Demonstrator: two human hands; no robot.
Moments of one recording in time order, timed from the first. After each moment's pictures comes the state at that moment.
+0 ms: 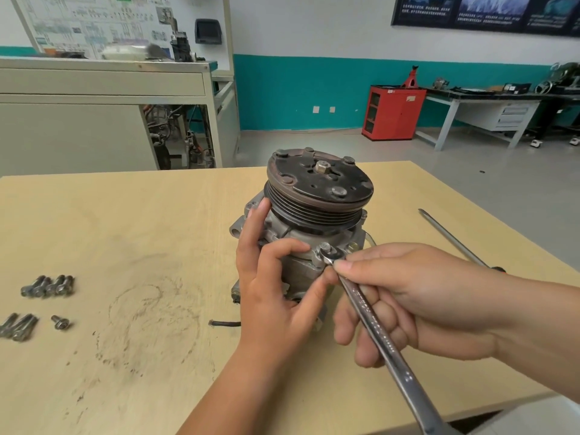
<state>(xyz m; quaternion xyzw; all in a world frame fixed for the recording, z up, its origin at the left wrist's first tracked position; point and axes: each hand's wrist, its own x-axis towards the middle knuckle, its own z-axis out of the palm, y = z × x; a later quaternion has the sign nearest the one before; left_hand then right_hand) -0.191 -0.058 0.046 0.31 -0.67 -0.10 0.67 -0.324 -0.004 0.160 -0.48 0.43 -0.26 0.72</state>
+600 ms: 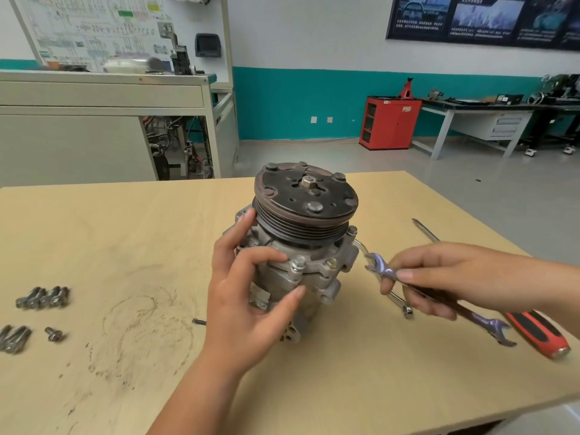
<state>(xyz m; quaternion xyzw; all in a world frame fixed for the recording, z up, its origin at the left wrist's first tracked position) -0.160 -0.063 0.056 0.30 -0.72 -0.10 0.62 -0.414 -0.033 0.147 -0.68 0.51 -0.15 0.50</state>
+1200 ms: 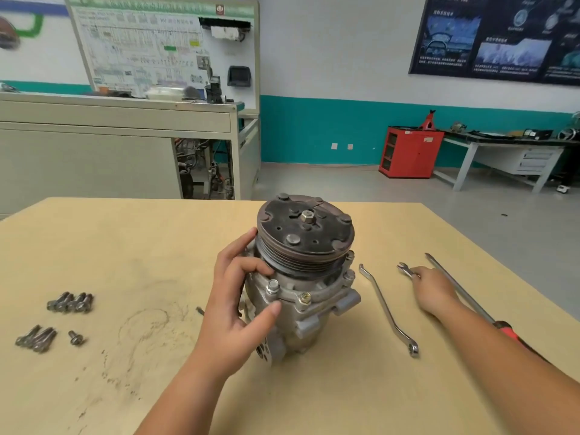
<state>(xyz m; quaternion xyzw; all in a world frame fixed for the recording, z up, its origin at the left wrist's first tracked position) -0.143 -0.069 0.063 0.30 -0.70 -0.22 0.61 -0.490 -0.182 0.013 -0.54 0.81 -0.21 0.08</state>
